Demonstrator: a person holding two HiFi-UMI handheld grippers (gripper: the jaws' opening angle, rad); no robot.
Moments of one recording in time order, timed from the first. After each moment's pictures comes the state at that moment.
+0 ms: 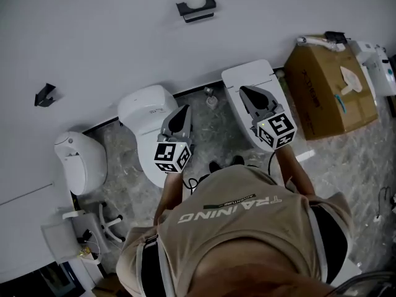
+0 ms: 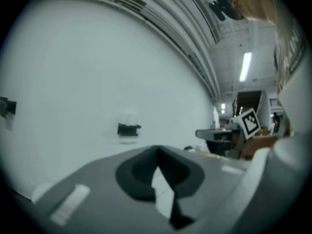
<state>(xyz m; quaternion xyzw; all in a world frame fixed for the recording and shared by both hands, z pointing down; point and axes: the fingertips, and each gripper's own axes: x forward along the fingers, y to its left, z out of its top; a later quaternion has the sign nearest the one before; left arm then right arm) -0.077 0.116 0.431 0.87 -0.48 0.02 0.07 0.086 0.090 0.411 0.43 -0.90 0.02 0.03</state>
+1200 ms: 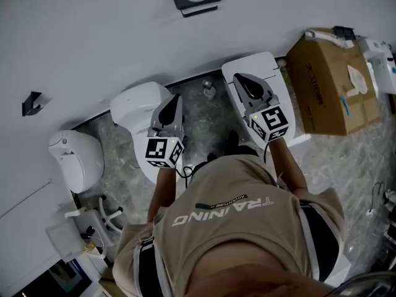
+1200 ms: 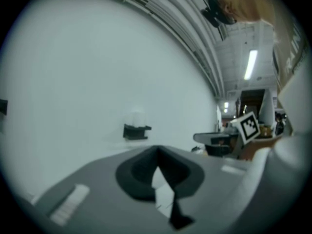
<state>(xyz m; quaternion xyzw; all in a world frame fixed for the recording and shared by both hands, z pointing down) -0.101 -0.018 0.440 0.87 -0.49 0.03 0.07 0.060 -0.052 0.434 0.45 -0.89 0.03 0.04</state>
